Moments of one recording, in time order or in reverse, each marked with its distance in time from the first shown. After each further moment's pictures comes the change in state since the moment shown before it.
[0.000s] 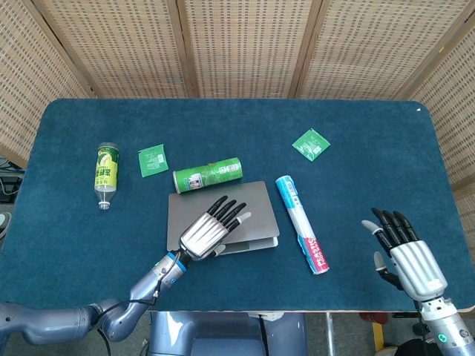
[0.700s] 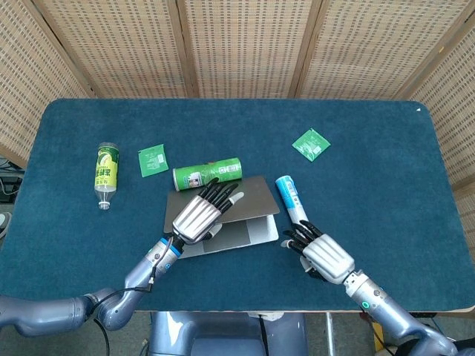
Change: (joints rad) left arm -0.044 0.072 -0.030 -0.028 -0.075 0.032 -0.028; right arm 0.317 -0.227 0.000 0.066 0.005 -0.430 -0.019
